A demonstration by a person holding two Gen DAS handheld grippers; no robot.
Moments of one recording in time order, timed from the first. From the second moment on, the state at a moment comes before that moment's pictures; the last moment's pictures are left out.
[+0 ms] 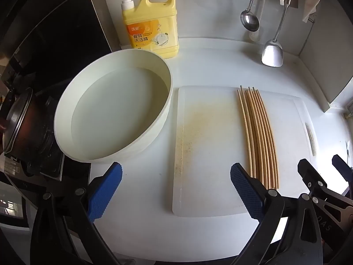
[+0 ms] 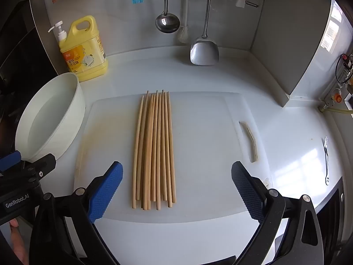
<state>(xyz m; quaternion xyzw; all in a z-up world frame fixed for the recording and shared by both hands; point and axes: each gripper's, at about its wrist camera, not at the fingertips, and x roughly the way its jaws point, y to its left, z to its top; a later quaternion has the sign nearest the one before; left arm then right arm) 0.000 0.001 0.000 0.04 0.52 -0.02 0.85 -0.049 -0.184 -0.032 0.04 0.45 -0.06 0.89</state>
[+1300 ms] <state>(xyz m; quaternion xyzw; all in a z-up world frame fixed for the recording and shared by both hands) -0.004 0.008 0.005 0.05 0.52 -0.01 0.85 -0.052 -0.180 -0.028 0.04 0.45 -0.07 0.89</state>
